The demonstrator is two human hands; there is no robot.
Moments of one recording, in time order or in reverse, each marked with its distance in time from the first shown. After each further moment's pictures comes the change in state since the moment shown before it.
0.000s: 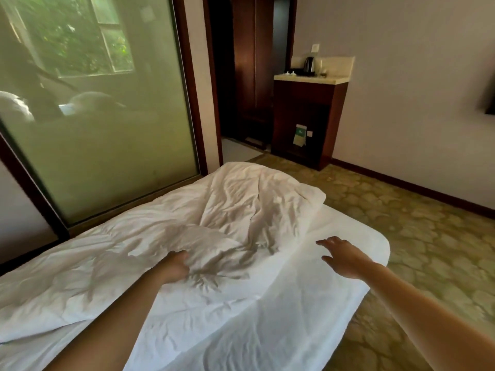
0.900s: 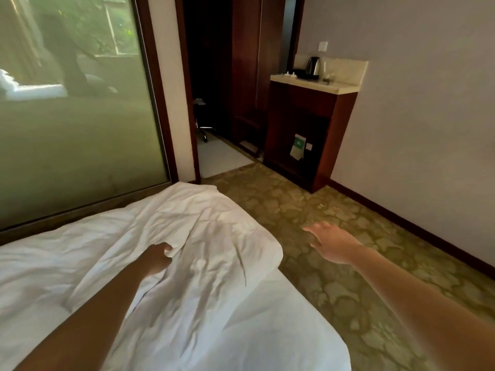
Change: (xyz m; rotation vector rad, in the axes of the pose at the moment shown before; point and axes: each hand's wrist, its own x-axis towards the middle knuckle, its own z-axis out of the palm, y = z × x) left_hand 0.388 0.391 -0.015 -0.140 0.154 -0.194; right_hand 0.415 0.392 -0.181 -0.088 0.011 -0.174
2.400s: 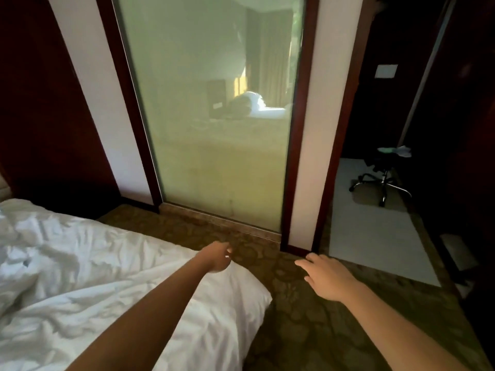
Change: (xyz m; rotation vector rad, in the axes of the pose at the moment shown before) left_hand 0.596 0.343 -0.135 -0.078 0.329 -0.563; right_hand 0.881 0.084 -0.166 -0.252 -0.006 -1.120
